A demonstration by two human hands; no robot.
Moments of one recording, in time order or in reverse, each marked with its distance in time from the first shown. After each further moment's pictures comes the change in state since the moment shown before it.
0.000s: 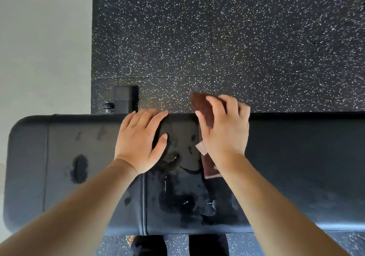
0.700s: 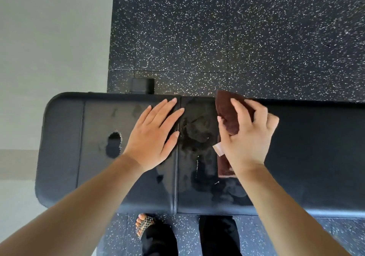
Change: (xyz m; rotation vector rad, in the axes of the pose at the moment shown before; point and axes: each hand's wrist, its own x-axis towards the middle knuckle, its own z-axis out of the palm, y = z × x) left_hand -0.053 -0.040 0.004 0.018 0.023 0.133; right_hand -0.055 -0.029 0.003 0.013 0.127 0.012
